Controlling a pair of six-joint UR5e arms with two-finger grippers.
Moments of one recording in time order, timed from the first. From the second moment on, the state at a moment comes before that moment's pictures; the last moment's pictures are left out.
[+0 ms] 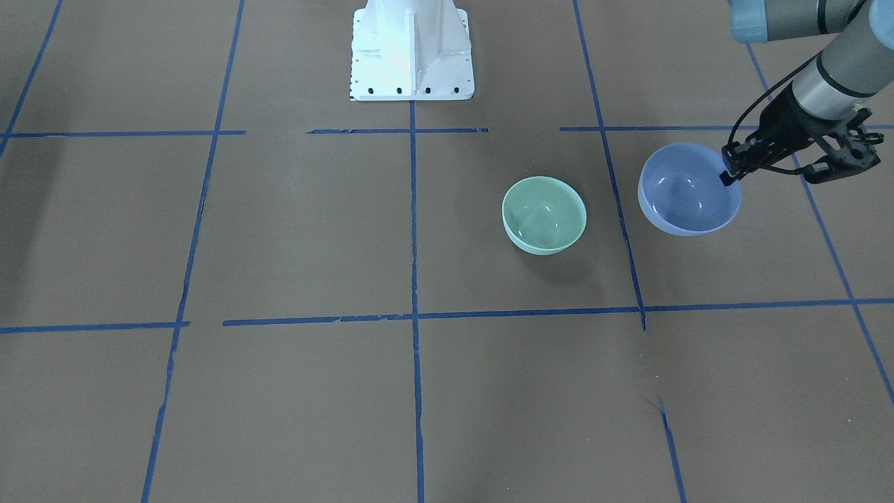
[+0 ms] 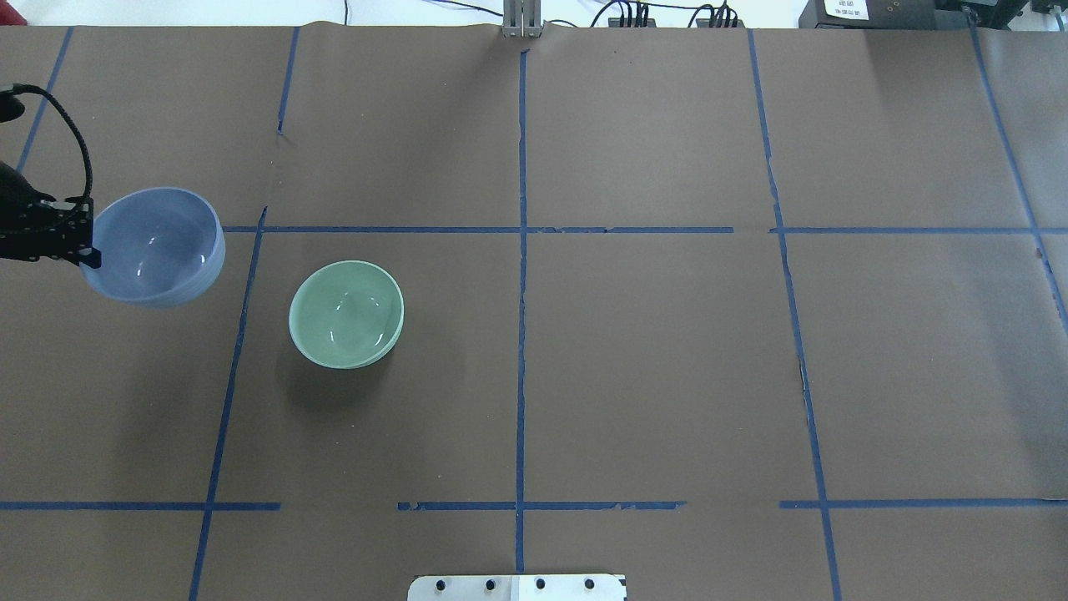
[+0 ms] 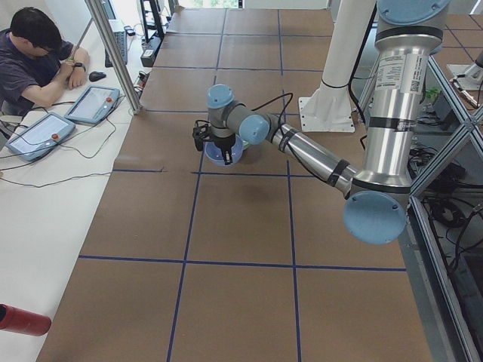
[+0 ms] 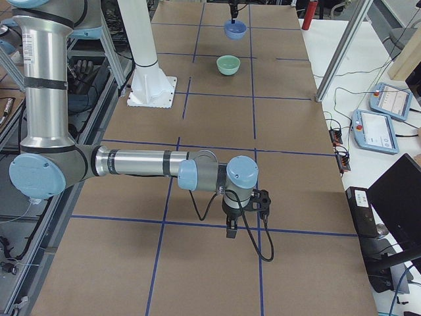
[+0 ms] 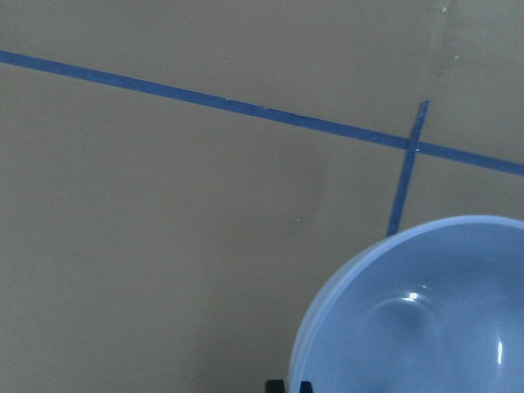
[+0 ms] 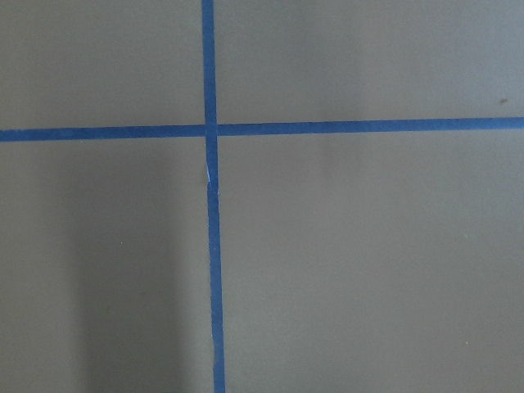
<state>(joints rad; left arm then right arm) -1.04 -1.69 -2.03 -1.54 -2.29 -1.02 1.58 -1.62 1.64 -1.63 2.28 0.02</state>
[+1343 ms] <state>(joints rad) -0.70 -1.87 -1.87 -1.73 -2.15 -1.50 1.58 -1.62 1.64 -1.63 2.28 0.02</state>
